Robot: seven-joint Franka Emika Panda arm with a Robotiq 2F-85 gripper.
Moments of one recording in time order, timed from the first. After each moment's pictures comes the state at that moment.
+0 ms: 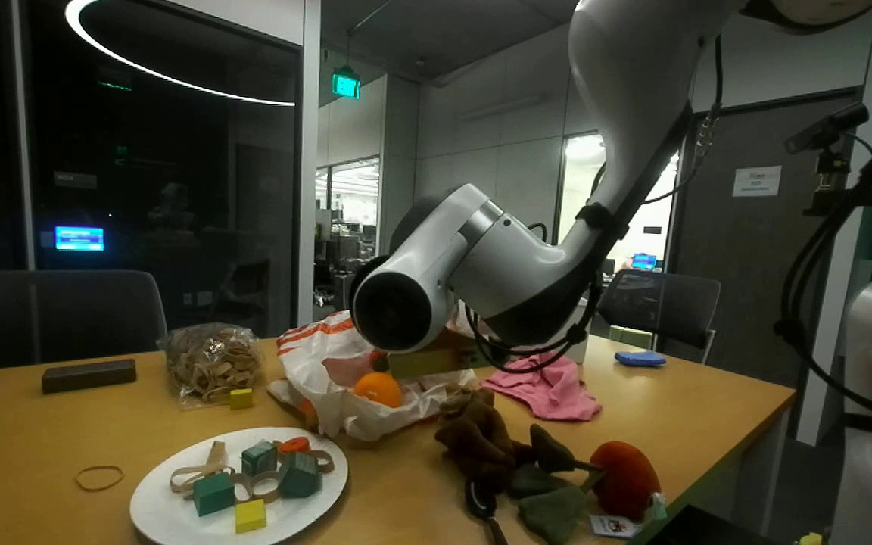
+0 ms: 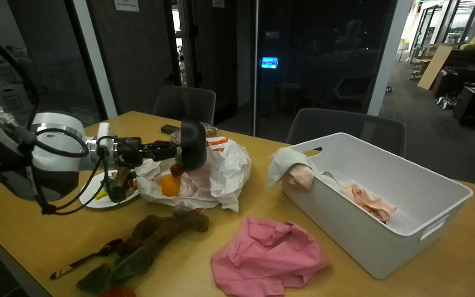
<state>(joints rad) 0.22 0.05 0.25 -2.45 -1.70 1.73 2.28</state>
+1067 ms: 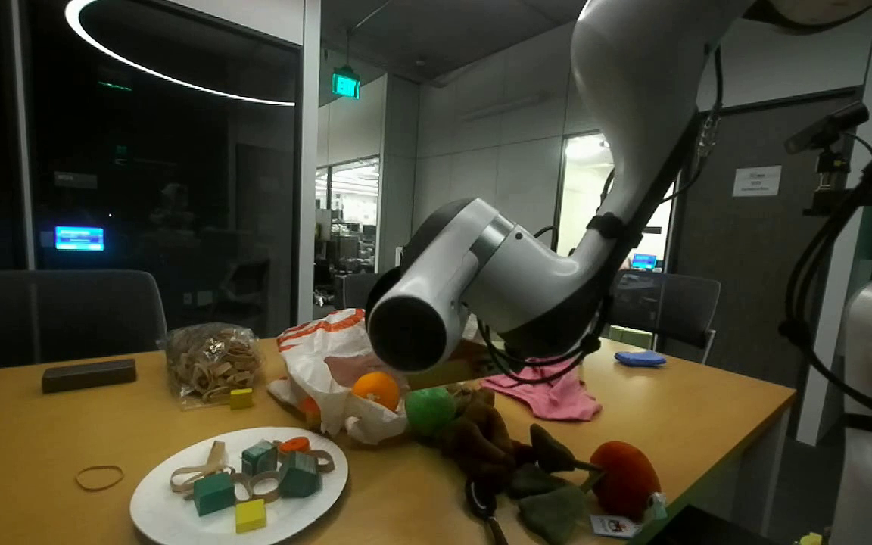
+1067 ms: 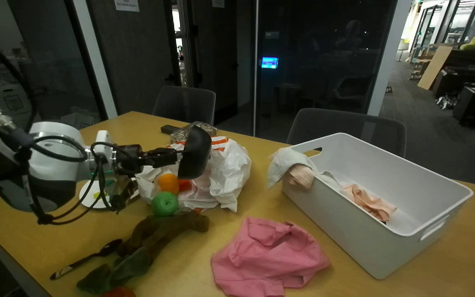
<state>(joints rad) 0.22 0.05 0.25 -2.49 -1.69 1.71 2.26</state>
